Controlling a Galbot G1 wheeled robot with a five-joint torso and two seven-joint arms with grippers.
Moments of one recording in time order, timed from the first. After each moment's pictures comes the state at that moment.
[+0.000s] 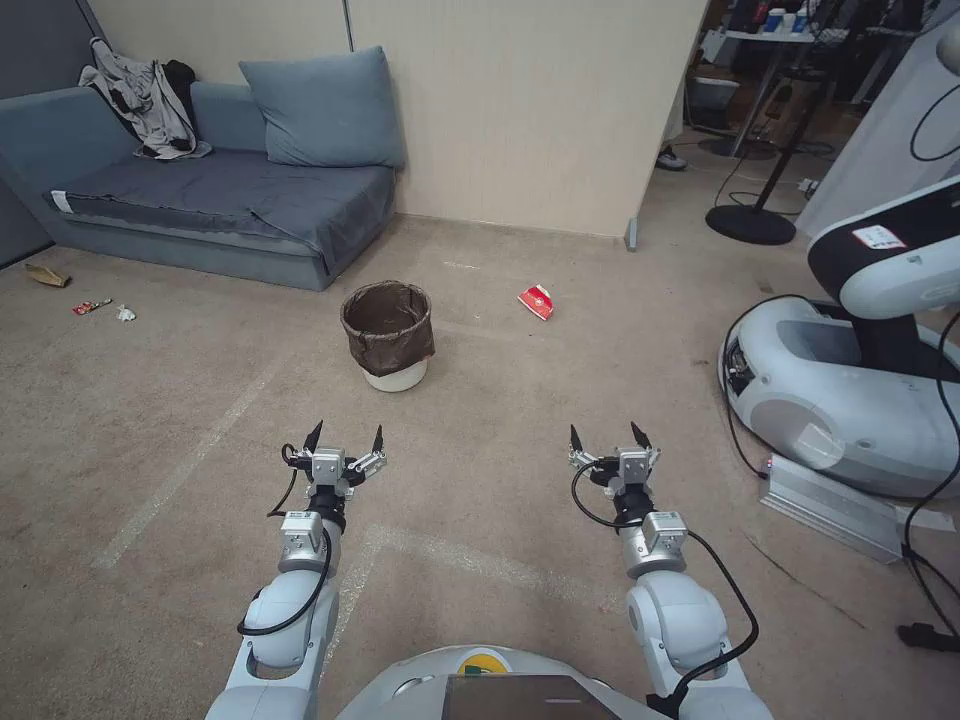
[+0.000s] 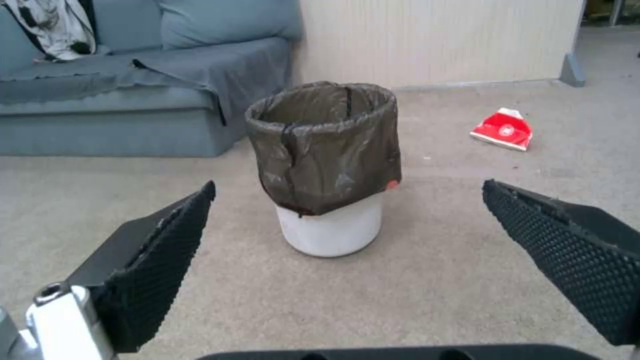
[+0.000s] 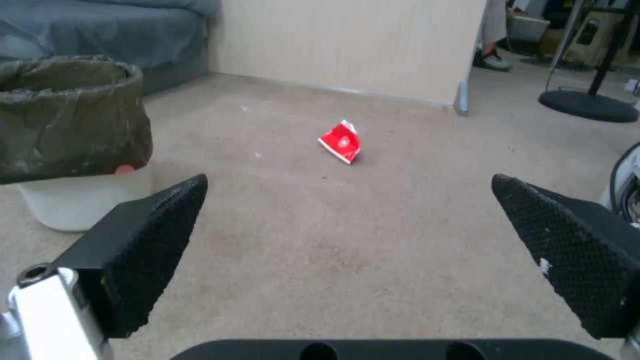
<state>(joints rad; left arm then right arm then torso) 1.55 -1.50 -0.55 -2.00 0.00 0.00 0.00 -1.55 1.50 0.55 2.00 0.00 0.00 0.00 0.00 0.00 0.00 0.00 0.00</state>
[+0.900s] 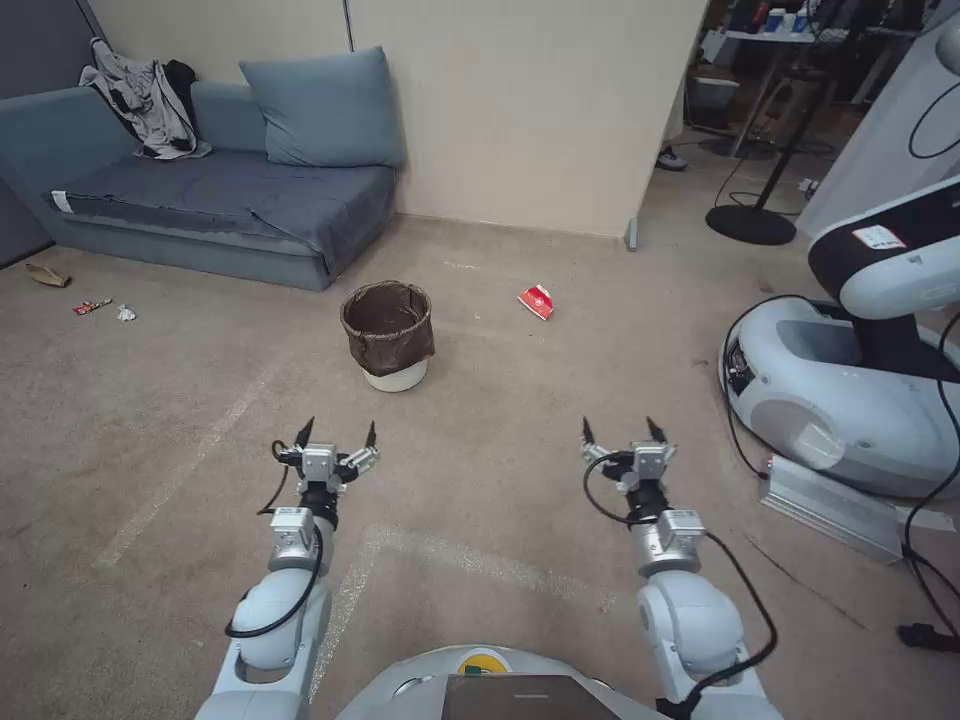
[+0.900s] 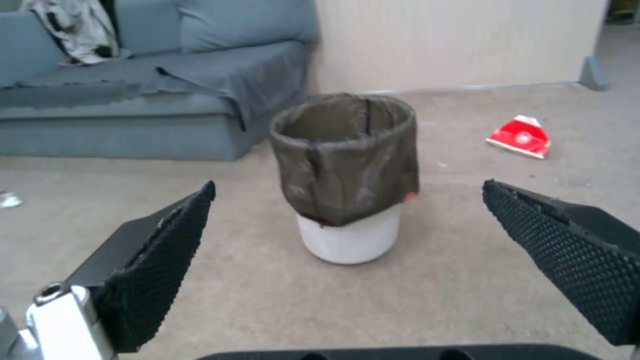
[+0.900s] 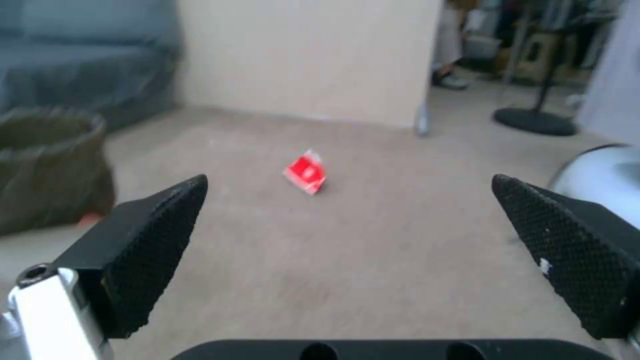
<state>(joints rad) 1.58 -1.49 -0.58 -2.14 -0.02 0.12 -0.02 -1.59 1.55 0.63 2.15 0.01 -0.05 0.01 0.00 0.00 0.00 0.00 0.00</state>
